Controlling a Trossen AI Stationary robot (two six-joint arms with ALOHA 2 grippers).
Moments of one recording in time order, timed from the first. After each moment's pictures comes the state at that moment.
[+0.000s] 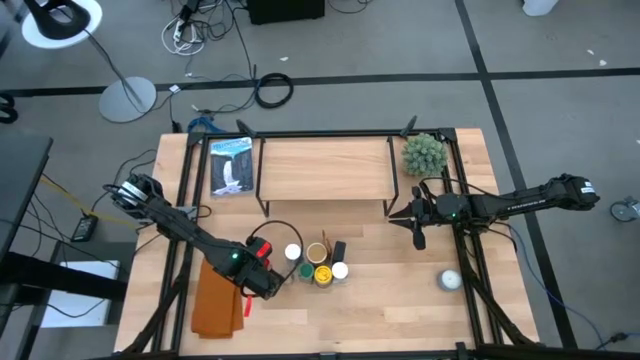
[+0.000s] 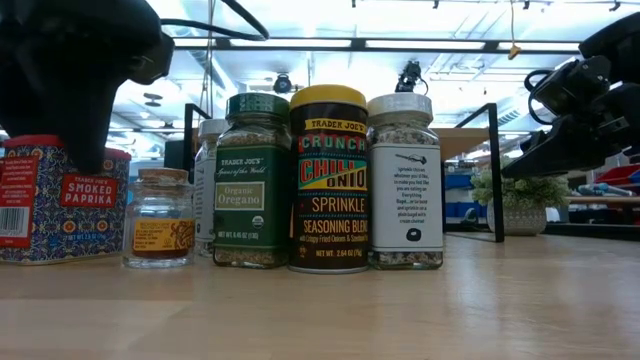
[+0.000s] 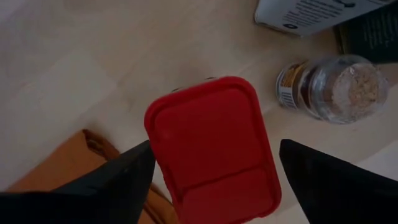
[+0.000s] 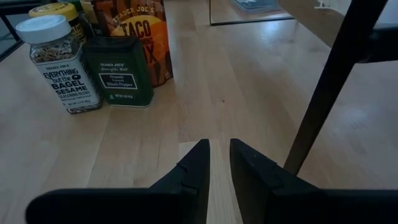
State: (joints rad) left arm -0.56 1.63 1.11 -0.93 -0.18 -1.53; right arm 0.06 0.47 0.01 0.09 0.14 0.11
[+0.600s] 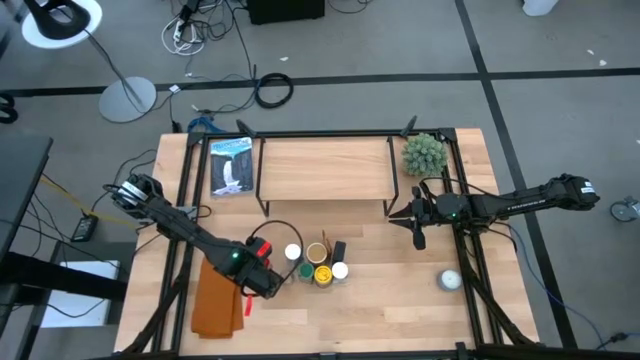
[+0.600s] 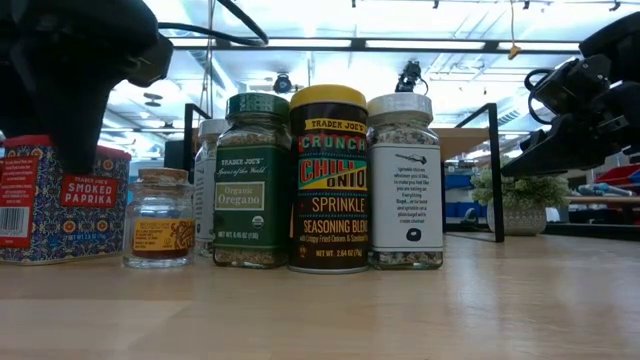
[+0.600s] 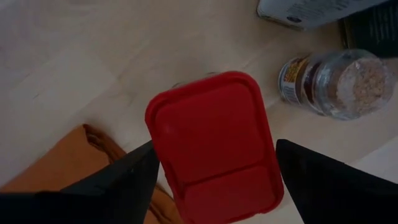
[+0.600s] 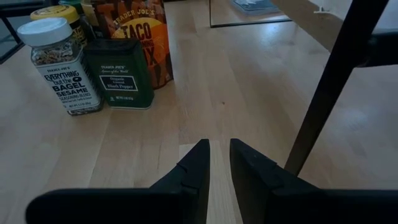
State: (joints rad) left arm -0.55 1.63 1.11 -0.94 -0.15 -1.52; right arm 0.06 0.47 0.01 0.10 0.14 0.11
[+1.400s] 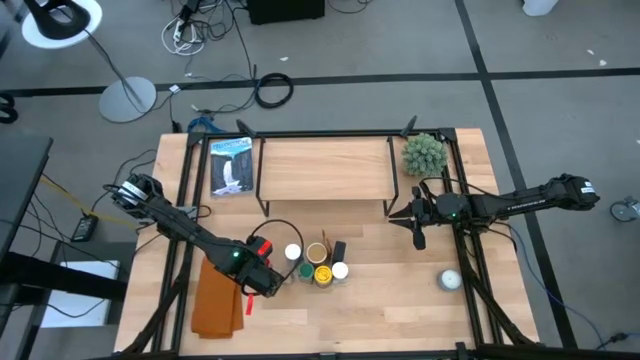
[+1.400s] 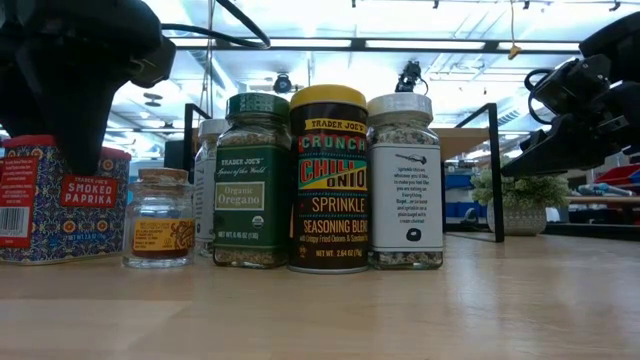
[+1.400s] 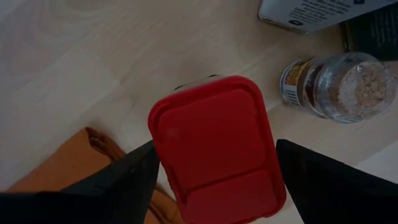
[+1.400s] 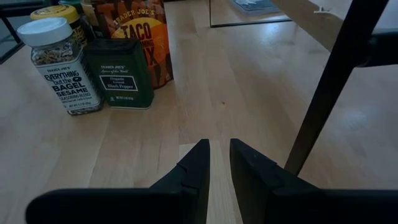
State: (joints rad) left arm -0.54 1.63 1.11 -0.94 -0.16 -1.51; right arm 0.06 0.47 0.01 0.10 0.14 0.11
